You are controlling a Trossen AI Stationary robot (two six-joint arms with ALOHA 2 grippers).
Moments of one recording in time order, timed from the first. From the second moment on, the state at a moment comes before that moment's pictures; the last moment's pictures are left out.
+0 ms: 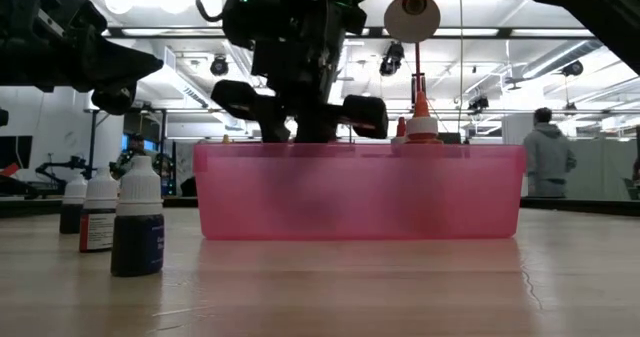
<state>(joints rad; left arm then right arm) 0.03 0.03 0.01 0.03 -0.04 -0.18 0.02 2.32 1.99 -0.95 -0.14 -1.24</state>
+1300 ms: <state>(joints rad) 0.03 0.03 0.01 0.03 -0.04 -0.18 0.01 2.32 1.95 -0.95 -0.13 -1.15</state>
